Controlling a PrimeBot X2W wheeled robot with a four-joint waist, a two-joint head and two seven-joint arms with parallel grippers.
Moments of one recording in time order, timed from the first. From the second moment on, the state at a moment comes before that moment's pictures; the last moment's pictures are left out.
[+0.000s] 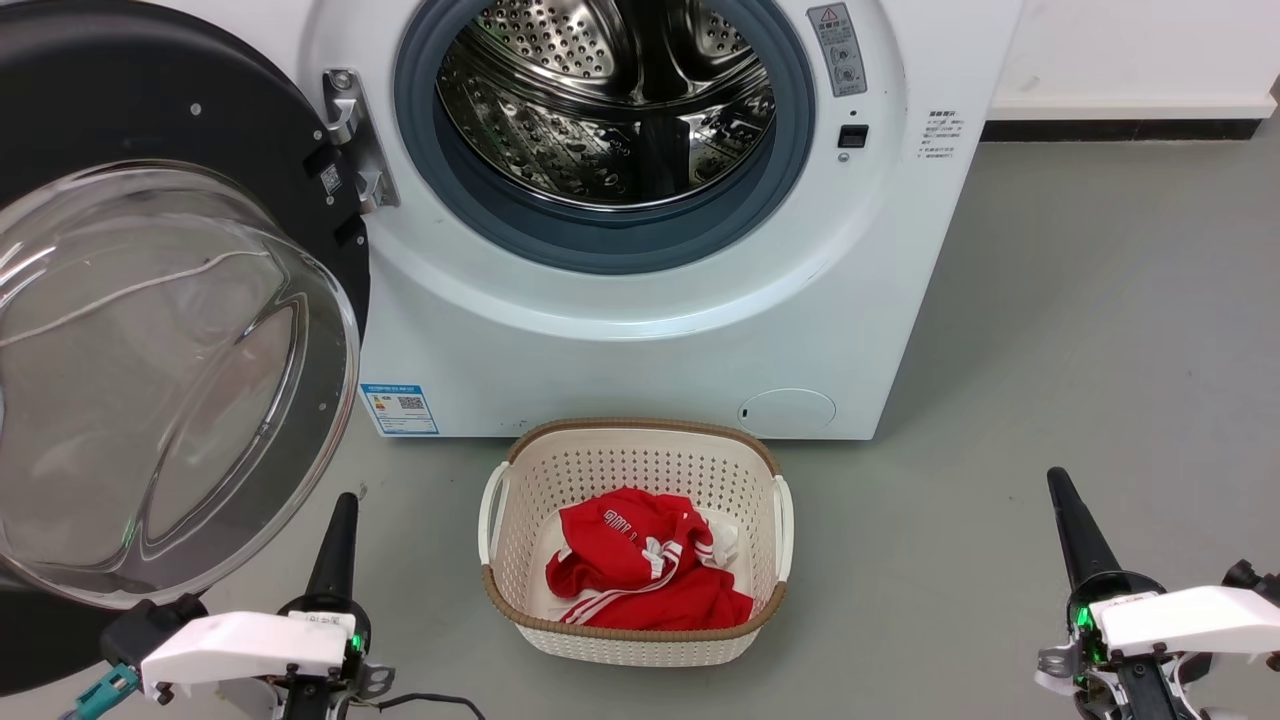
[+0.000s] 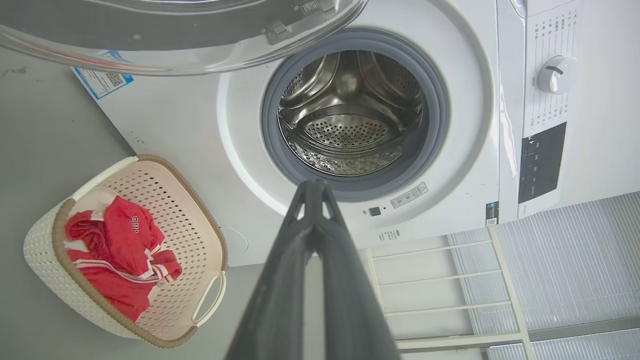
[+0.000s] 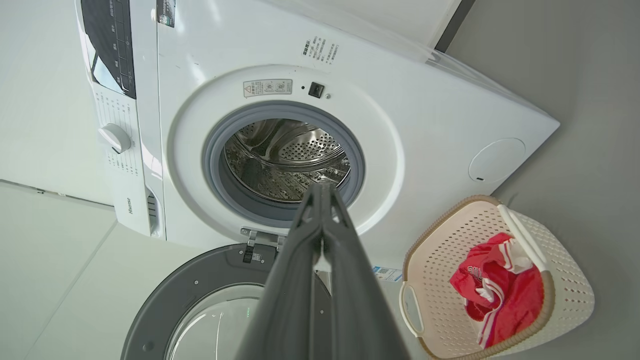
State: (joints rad) left arm -0.06 0.05 0.10 0.20 -1.26 -0.12 0.03; right arm -0.06 -0.08 -0.04 0.21 1.29 0.13 0.01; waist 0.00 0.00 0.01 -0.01
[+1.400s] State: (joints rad) left arm -0.10 0.05 0.11 0.24 -1.60 -0.13 0.11; right arm -0.10 -0.08 -0.08 0.24 1.63 0.13 0.08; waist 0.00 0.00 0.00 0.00
